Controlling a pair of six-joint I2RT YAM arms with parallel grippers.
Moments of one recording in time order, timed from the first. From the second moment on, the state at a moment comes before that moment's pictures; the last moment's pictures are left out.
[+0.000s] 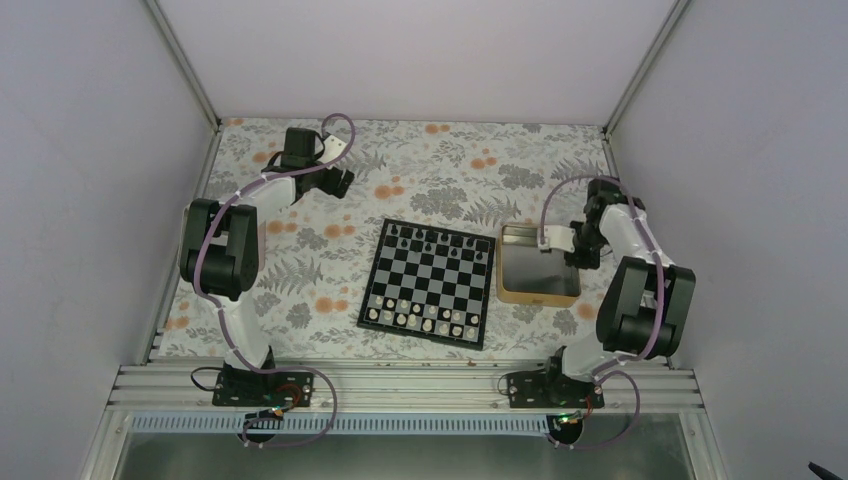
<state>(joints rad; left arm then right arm) -0.16 1.91 1.30 -0.13 0.18 0.34 -0.21 1.56 1.04 -0.94 -0.01 -1.60</state>
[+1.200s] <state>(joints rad) -0.16 1.91 1.29 -0.13 0.17 0.35 0.33 1.87 1.43 -1.03 -0.10 -1.38</state>
